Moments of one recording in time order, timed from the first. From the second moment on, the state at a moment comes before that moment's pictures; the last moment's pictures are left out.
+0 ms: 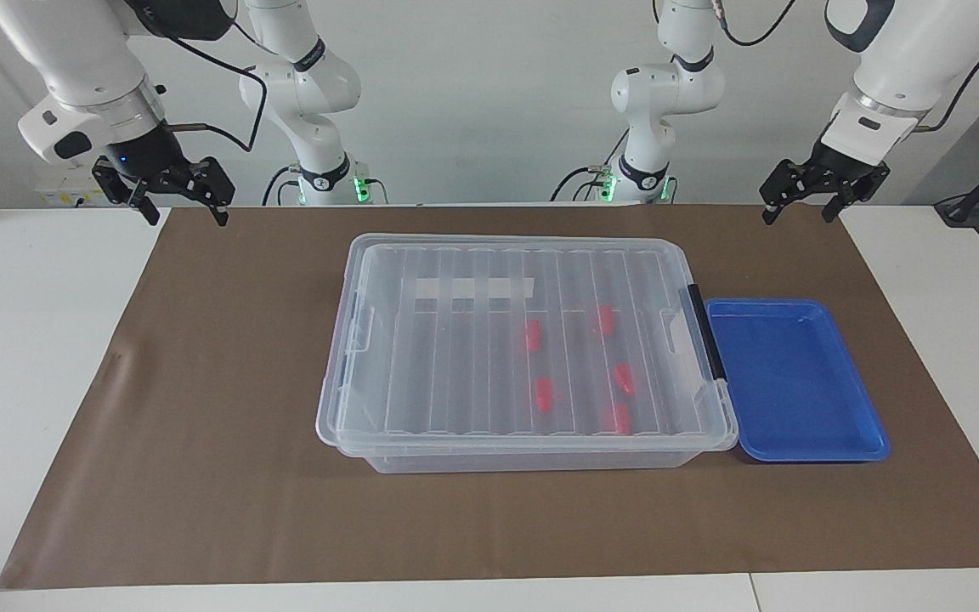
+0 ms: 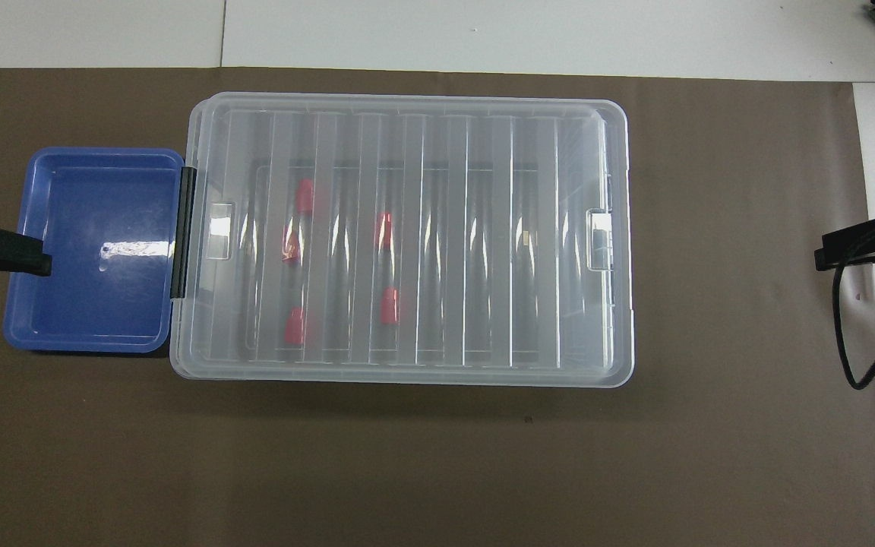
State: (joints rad) left arm 0.01 -0.07 -0.02 -1.64 -0.02 1.56 0.01; right arm 0.06 -0.02 -0.10 -1.55 -0.02 1.50 -0.01
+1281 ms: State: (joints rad) left arm 0.01 -0.07 -0.02 -1.64 -0.02 1.57 0.01; right arm 0.23 0.12 -0.09 -1.77 0.01 2.00 0.01
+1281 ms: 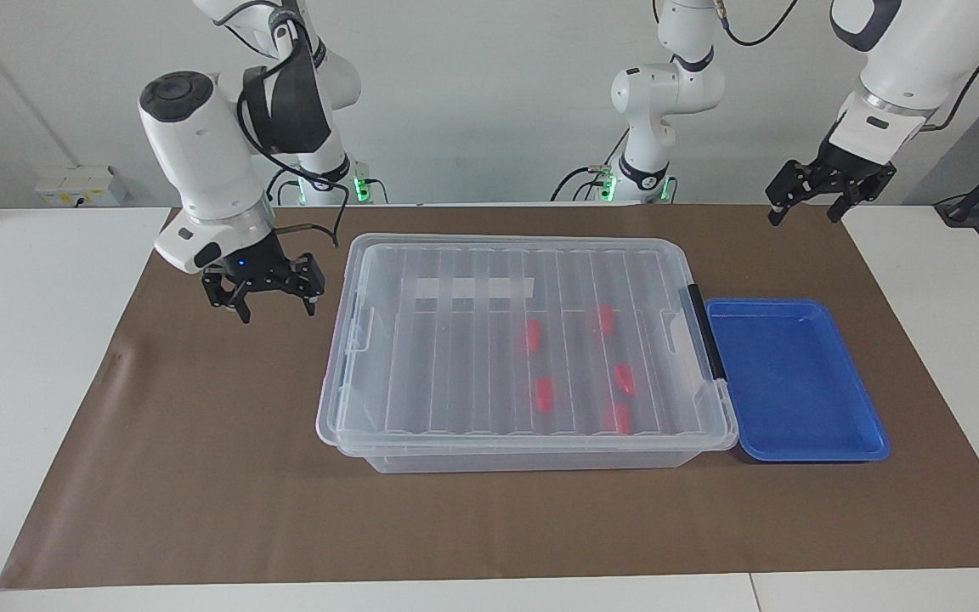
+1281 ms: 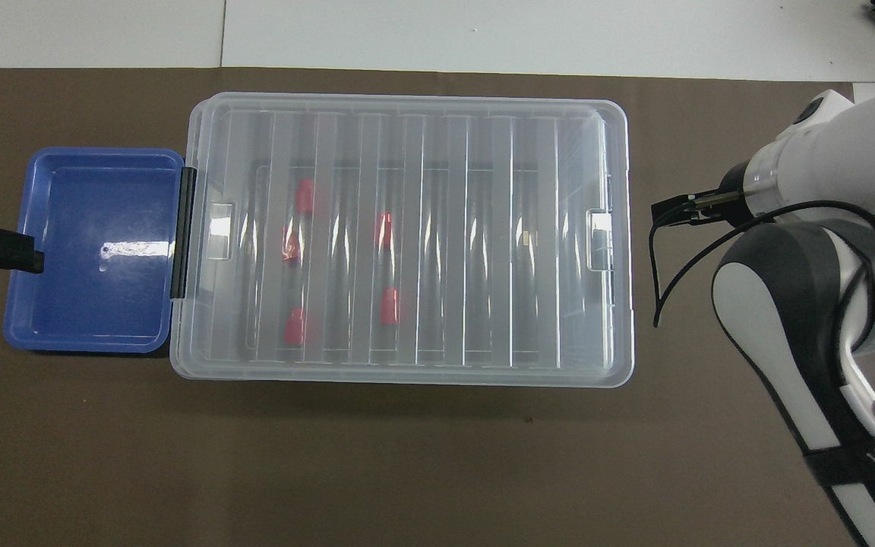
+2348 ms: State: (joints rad) left arm 0.01 -0.07 -0.02 -1.64 -0.02 1.59 -0.02; right arm 0.28 0.15 -0.08 -1.82 0.03 2.03 0.03
